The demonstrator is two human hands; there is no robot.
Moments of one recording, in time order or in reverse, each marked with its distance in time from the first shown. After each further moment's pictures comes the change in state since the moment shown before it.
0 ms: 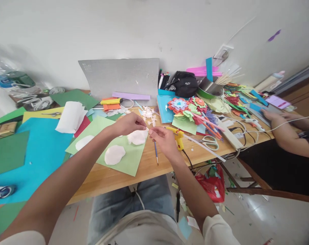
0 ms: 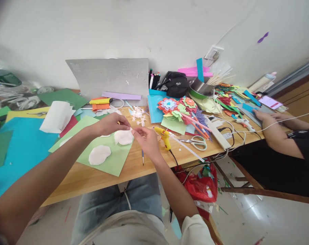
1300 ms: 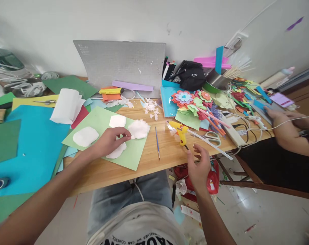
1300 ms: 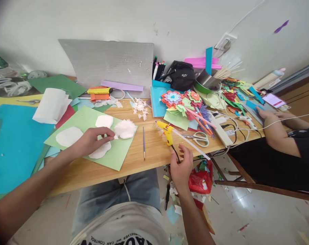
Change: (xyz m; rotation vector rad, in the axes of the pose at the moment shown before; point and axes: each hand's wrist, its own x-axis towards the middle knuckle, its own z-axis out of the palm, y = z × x) left_hand -0.086 -0.063 0.034 -0.001 0.174 0.056; right_hand -0.105 0.052 -0.087 -0.739 0.564 -0.068
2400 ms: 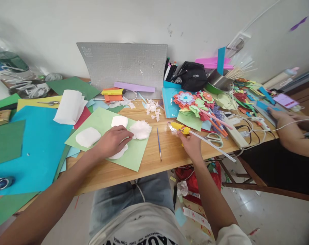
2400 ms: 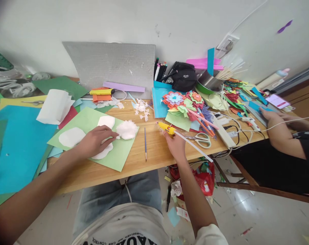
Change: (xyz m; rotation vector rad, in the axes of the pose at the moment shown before) left_hand 0.001 -0.014 0.006 0.424 0.083 0.356; right_hand 0.075 -0.004 0.053 0.126 -0.289 0.073
